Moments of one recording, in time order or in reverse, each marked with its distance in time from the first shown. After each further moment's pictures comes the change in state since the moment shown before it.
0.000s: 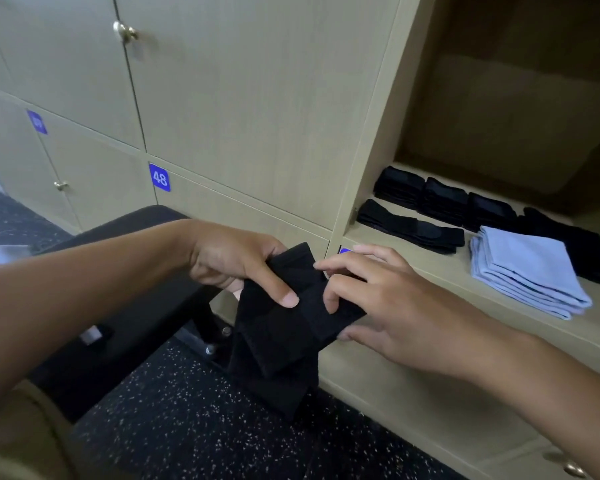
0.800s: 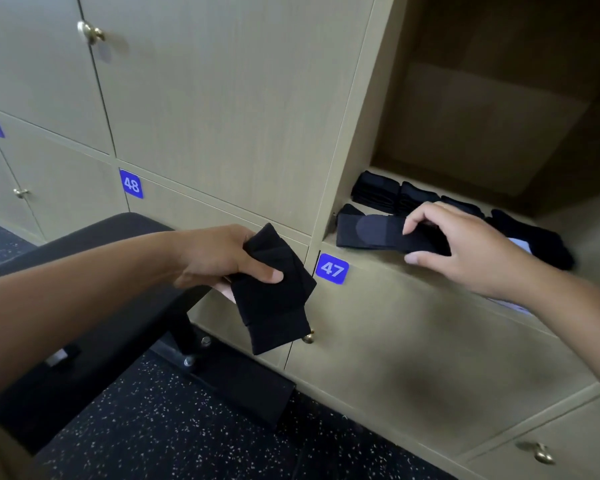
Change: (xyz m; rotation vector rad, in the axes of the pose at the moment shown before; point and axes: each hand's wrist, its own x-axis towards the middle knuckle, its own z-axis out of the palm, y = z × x) left_hand 0.013 -0.005 -0.002 -0.022 0.375 0.070; right_hand -0.032 0.095 -0.049 0.153 0.107 0.497
